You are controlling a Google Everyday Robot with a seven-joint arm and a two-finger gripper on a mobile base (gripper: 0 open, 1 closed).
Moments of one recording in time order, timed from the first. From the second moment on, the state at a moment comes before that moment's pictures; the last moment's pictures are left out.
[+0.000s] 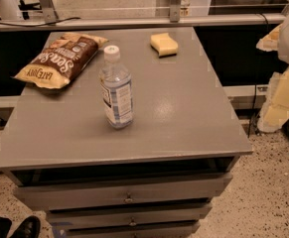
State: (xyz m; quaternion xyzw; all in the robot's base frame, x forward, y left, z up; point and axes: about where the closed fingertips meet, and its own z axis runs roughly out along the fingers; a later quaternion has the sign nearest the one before) arm 0.438 -0.217 0.976 -0.60 0.78 -0.03 0.16
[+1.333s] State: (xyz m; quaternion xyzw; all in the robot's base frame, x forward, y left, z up) arm 0.471 -0.146 0.948 -0.57 0.77 0.07 0.27
